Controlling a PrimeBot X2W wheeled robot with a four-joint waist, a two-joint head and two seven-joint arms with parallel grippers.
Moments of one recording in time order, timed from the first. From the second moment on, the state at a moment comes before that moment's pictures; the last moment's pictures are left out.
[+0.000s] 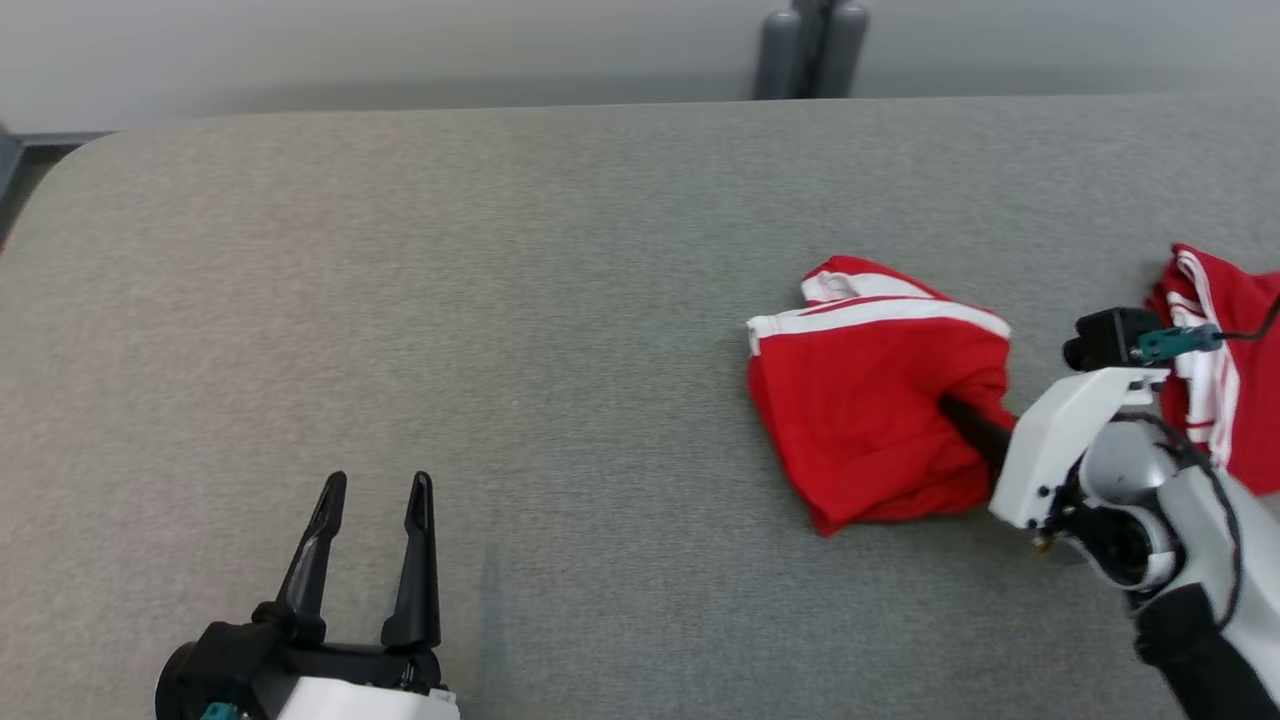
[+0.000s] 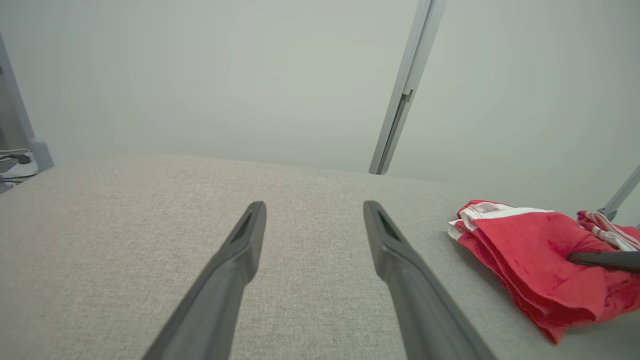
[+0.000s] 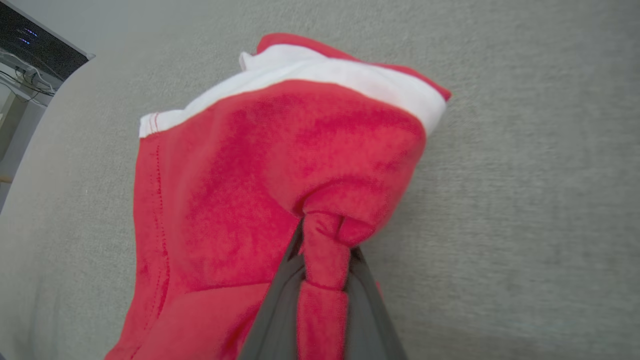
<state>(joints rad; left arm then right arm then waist) 0.08 0.05 -0.13 -0.03 -0.28 0.01 -0.26 -0.53 -0.26 0.35 0.54 0.78 0.13 0.43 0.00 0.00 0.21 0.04</state>
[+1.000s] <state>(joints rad) -0.01 0.05 -0.15 0.00 -0.23 -0.03 -0.26 -0.78 -0.61 0.22 0.68 0.30 0.13 0.55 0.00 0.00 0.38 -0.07</state>
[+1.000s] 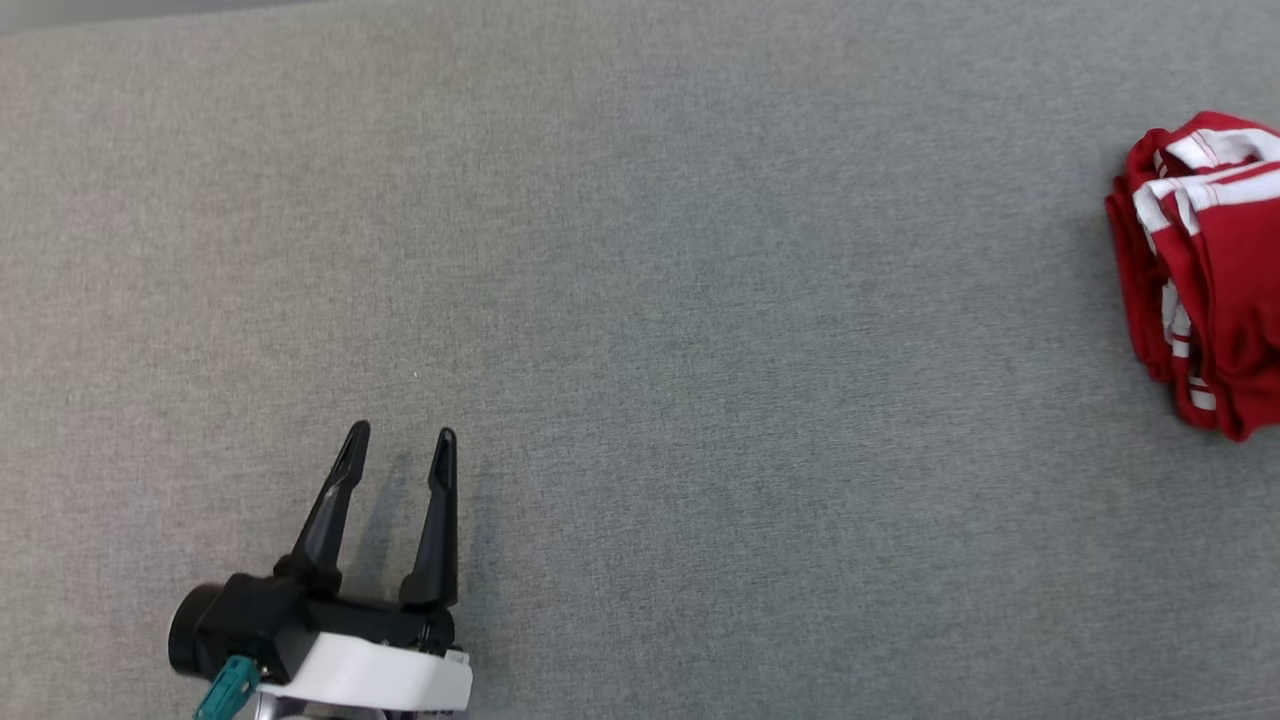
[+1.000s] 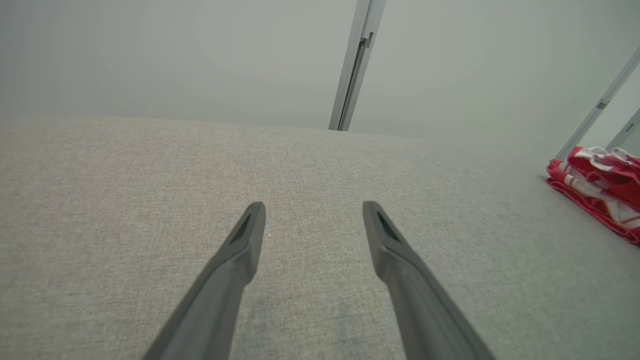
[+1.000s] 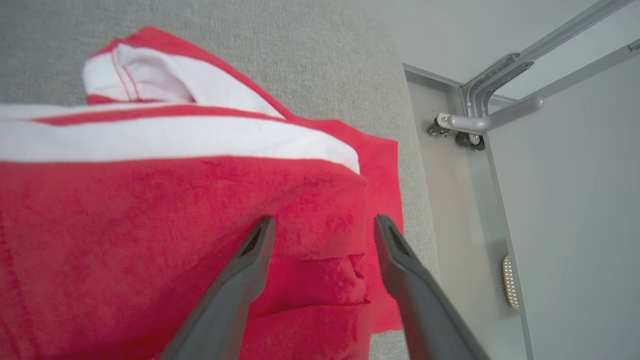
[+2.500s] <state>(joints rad) 0.22 0.05 -0.04 0.10 -0.28 -0.06 -0.26 0.14 -0.05 -0.12 0.12 -0.01 0.13 -0.26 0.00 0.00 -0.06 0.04</state>
